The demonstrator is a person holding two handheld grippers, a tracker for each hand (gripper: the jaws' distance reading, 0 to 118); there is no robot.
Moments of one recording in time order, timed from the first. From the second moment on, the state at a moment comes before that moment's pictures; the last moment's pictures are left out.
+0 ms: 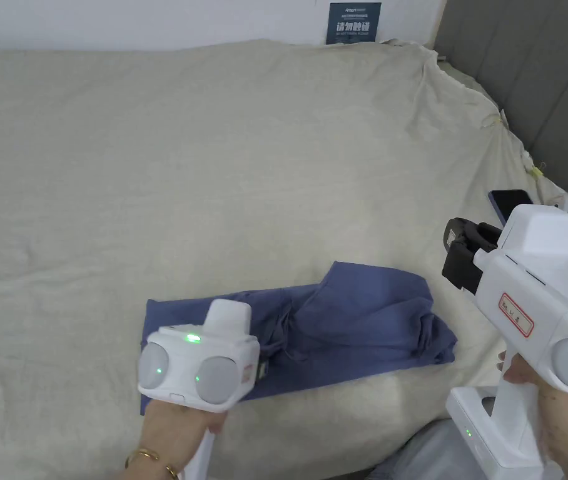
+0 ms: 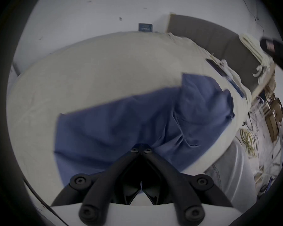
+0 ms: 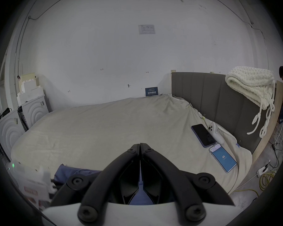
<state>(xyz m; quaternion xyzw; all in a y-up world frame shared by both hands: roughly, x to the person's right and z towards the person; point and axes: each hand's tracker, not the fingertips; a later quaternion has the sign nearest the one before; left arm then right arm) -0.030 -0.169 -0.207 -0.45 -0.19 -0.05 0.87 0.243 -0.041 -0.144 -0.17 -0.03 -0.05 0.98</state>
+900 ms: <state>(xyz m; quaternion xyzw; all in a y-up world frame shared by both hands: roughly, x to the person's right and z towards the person) -0.173 -0.100 -0.266 -0.44 -0.17 0.21 0.86 0.243 -0.043 -0.144 -0.18 -0.03 -0.06 0.98</state>
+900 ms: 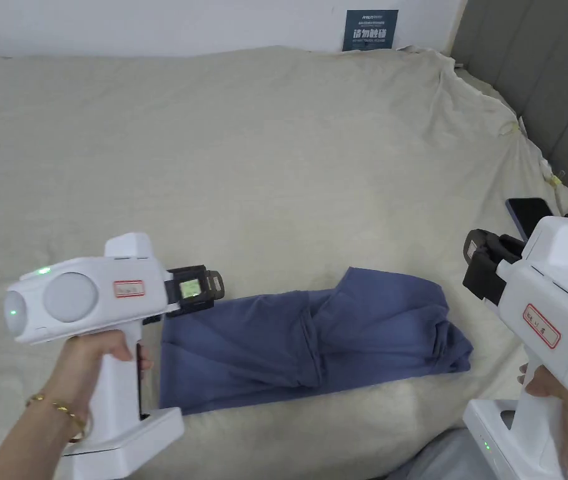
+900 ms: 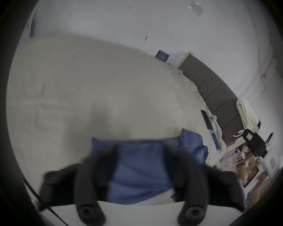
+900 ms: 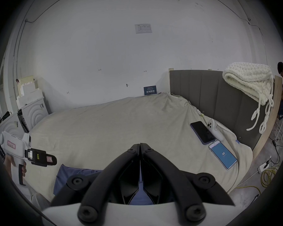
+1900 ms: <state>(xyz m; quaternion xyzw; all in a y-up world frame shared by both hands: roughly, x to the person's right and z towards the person) -0.190 -0.183 -0.274 -0.54 -0.23 0.27 0.76 0.226 -0.056 -0.167 -0.23 -0.01 -0.04 0.97</state>
